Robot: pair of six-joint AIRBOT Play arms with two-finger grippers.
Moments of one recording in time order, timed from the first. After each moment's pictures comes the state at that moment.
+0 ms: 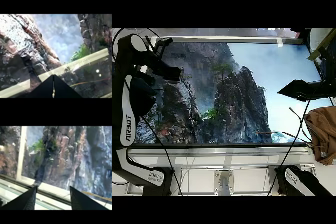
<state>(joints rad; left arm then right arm) -0.04 -1.66 1.91 1.28 -1.56 -1.30 -0.23 -0.99 1.31 -0.91 1.55 1.42</state>
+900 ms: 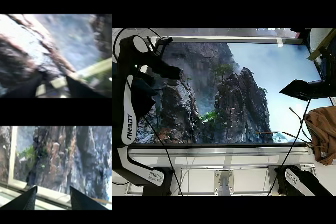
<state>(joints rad) -0.04 -1.69 1.91 1.42 -1.45 -1.29 -0.22 -0.99 1.31 -0.98 1.50 1.42</state>
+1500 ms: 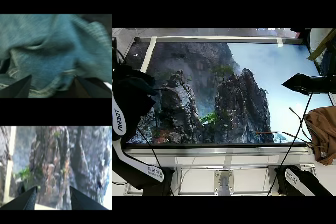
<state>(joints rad) 0.30 -1.79 1.91 2.10 -1.17 -1.62 -0.22 -0.99 1.31 -1.00 1.35 1.43</state>
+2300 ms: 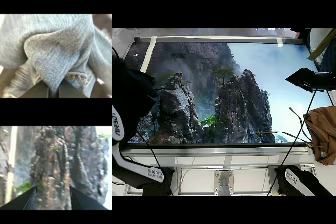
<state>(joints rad) 0.21 -1.64 1.95 2.10 -1.21 -1.59 -0.22 -0.99 1.39 -1.06 1.38 1.51</state>
